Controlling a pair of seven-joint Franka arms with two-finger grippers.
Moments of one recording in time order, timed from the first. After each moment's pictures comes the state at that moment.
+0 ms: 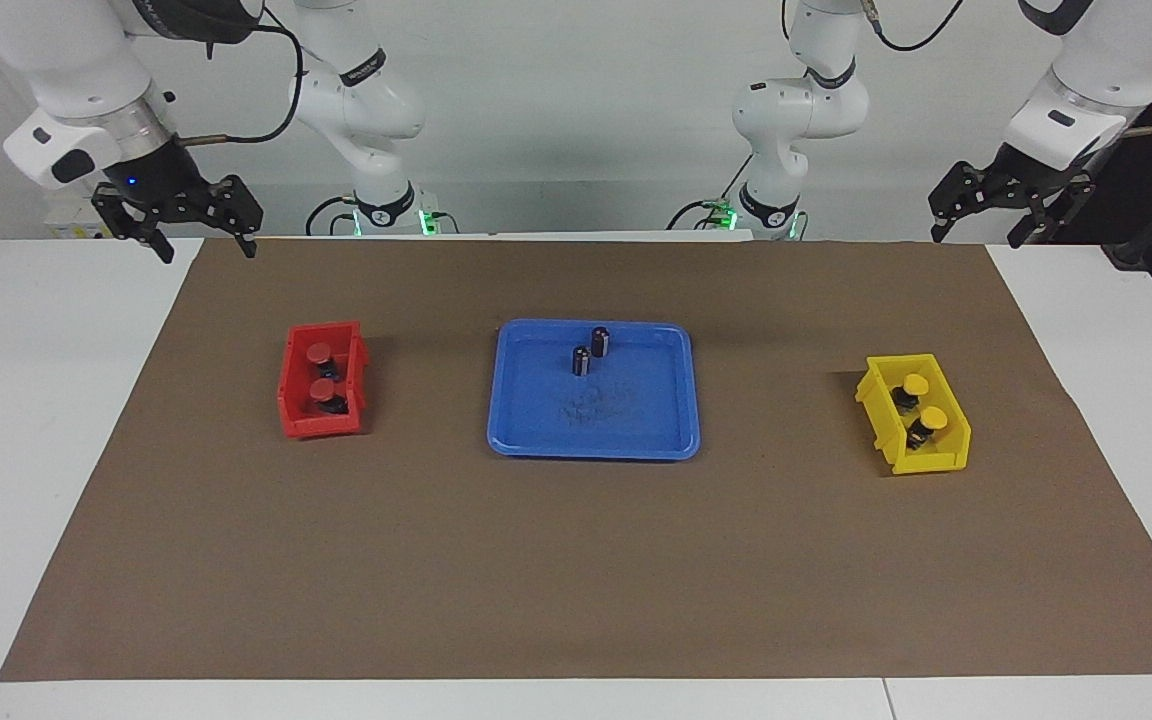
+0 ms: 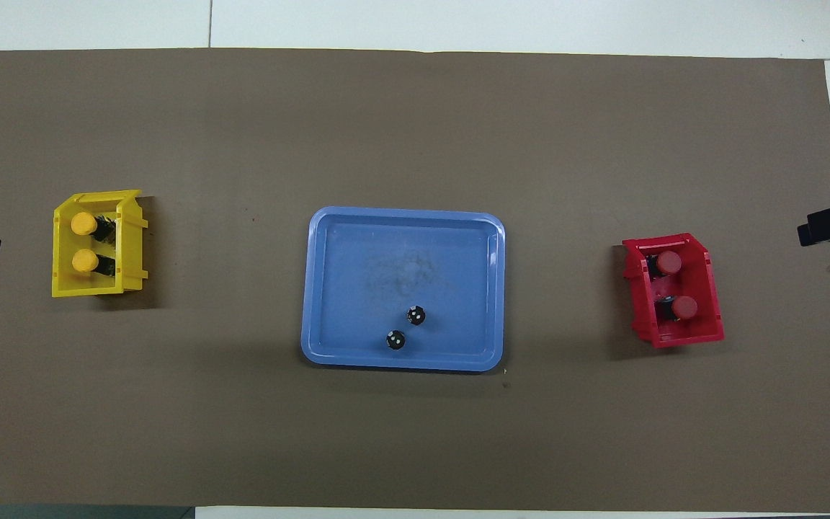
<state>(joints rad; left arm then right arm) -0.05 -0.07 0.02 -1.57 0.01 1.45 0.18 -0.23 -0.04 0.15 -1.58 -0.01 1.49 -0.15</state>
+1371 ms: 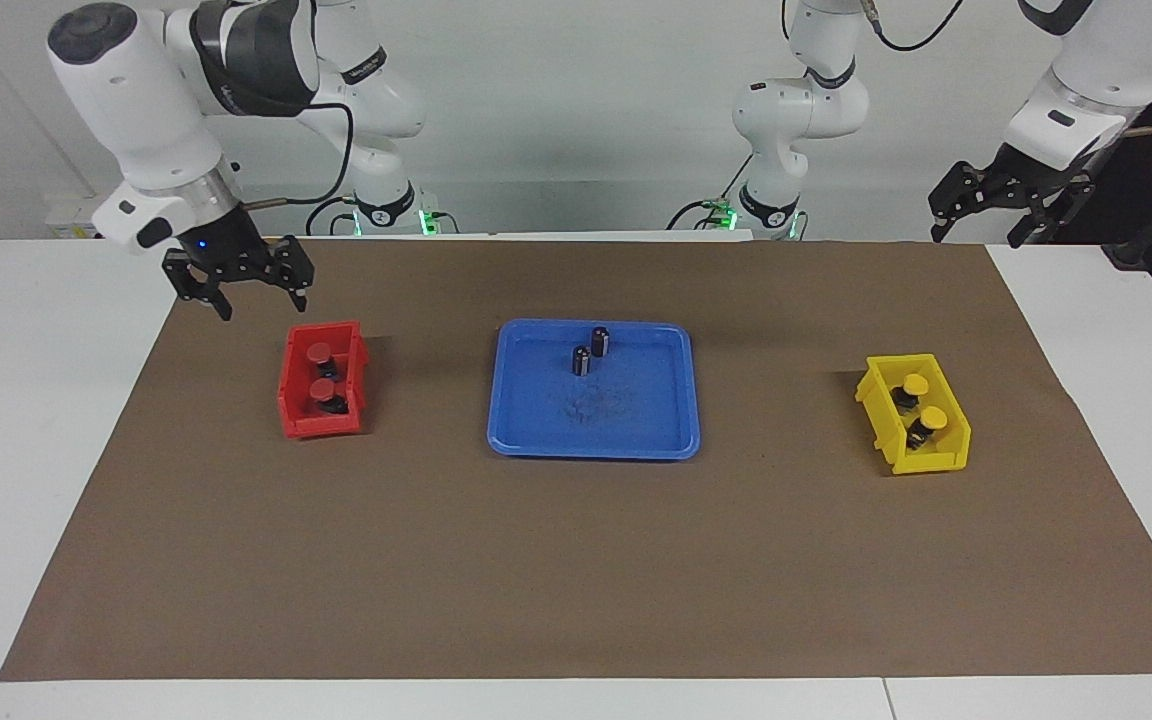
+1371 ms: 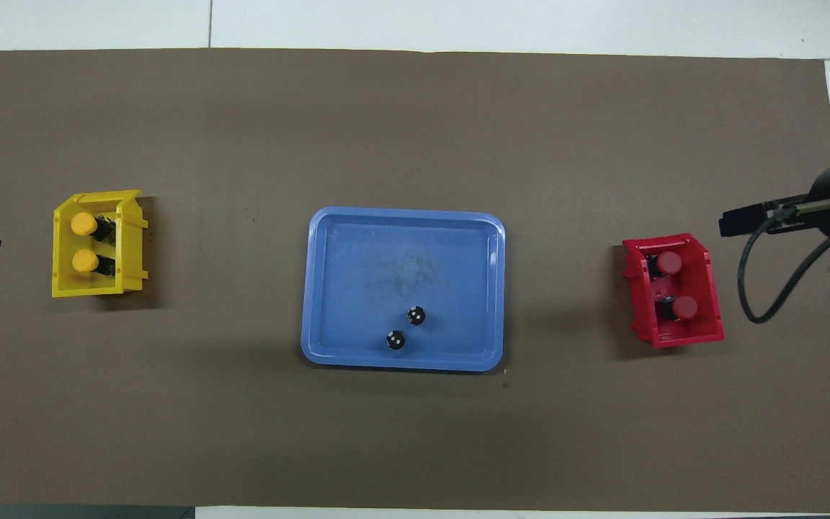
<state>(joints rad) -0.05 -0.07 0.02 -1.57 0.01 1.45 0.18 -0.19 -0.07 0.16 -1.92 0.08 1.90 -0.14</state>
